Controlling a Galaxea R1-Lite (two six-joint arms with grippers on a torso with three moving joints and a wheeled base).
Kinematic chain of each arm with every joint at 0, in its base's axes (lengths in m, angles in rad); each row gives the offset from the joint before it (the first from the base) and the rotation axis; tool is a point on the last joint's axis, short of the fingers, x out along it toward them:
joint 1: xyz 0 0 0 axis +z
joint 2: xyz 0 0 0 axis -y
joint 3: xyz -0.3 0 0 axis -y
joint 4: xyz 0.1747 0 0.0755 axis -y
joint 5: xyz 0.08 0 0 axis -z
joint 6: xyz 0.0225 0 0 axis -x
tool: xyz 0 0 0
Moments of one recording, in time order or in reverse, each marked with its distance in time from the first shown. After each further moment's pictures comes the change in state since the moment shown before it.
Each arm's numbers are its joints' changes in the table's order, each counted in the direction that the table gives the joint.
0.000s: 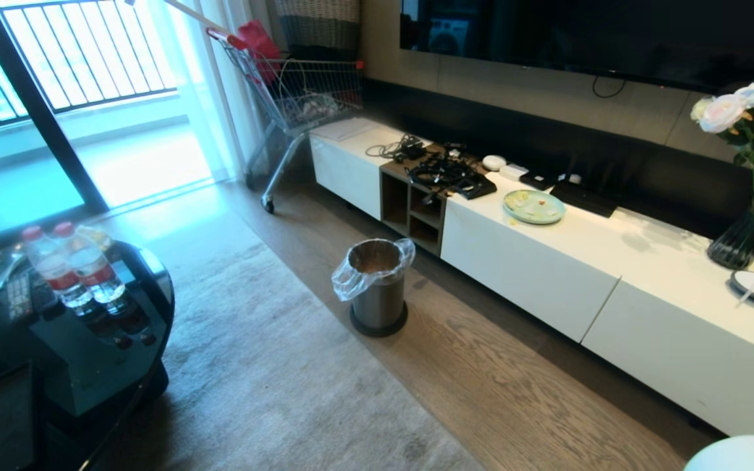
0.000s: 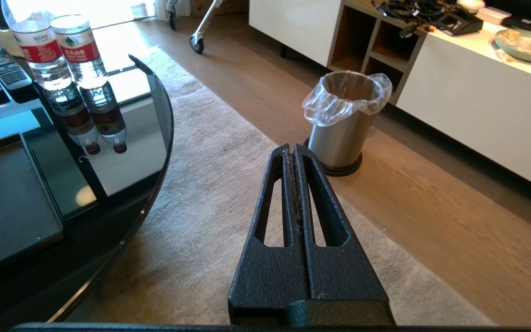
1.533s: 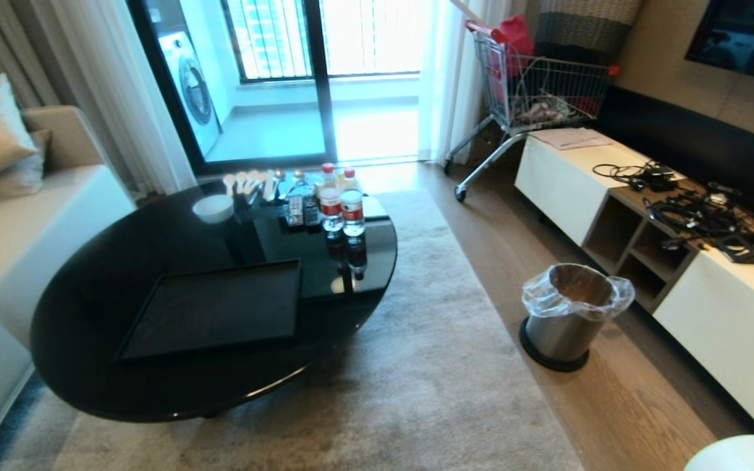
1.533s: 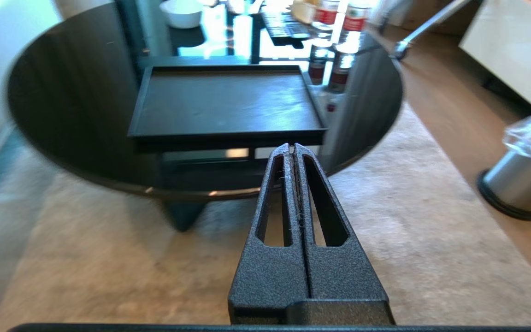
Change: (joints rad) left arm 0.000 0.000 0.000 0.000 0.000 0.000; right arm 0.000 0.000 0.000 -0.001 0.000 -0.001
